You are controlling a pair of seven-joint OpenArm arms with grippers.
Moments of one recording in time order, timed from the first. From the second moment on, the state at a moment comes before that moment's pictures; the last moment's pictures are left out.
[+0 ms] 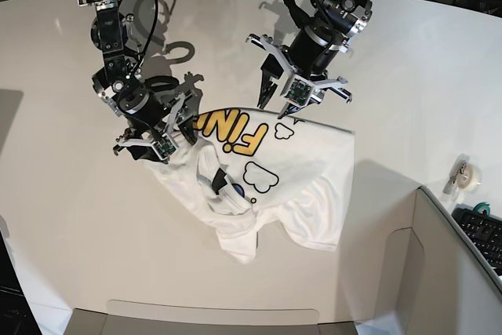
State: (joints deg) left arm 17.7 -11.3 20.8 116.9 0.8 -3.1 31.8; right arm 2.6 11.3 -4.7 84.5 -9.0 27.4 -19.6
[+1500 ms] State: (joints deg) left arm 15.7 -7.0 20.8 116.7 0.8 -2.7 30.9; right arm -36.6 5.9 16.7 116.6 -9.5 27.8 -16.9
